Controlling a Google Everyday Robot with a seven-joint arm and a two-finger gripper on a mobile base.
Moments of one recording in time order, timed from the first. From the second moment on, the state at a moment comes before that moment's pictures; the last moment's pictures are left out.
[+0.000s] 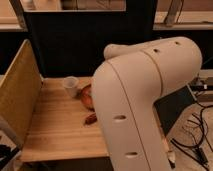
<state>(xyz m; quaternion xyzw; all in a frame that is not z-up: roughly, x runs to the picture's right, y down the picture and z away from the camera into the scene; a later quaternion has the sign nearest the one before) -0.003 -0.060 0.864 -0.23 0.00 0.58 0.78</state>
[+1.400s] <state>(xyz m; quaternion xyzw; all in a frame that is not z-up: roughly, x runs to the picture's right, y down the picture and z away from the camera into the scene) -0.144 -0.073 0.906 -0.28 -0.01 0.41 0.87</state>
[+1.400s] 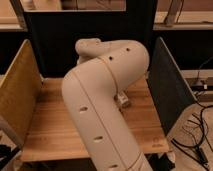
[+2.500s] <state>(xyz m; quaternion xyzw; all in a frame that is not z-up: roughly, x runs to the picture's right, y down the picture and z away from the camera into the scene) -0.175 -0.057 0.956 -0.36 -0.02 0.40 0.84</state>
